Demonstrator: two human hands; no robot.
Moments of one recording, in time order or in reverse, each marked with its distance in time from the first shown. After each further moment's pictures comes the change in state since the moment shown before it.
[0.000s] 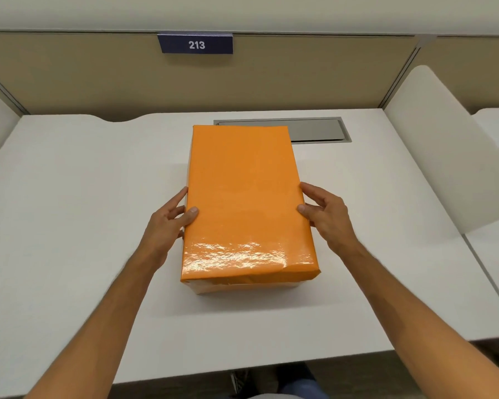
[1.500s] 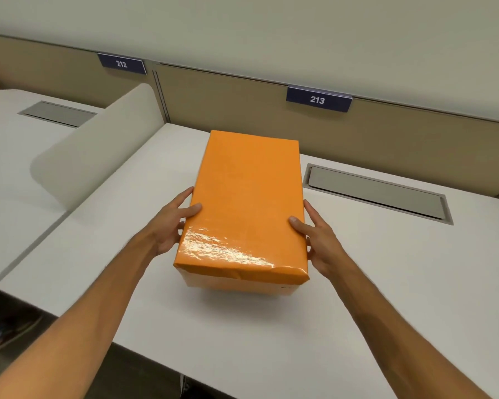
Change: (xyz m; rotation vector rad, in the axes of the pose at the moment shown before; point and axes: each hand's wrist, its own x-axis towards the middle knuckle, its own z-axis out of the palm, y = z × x) left_hand -0.035 0.023 -0.158 -0.225 0.208 -0.115; right_hand 0.027 -0.079 0.157 0.299 -0.510 0.237
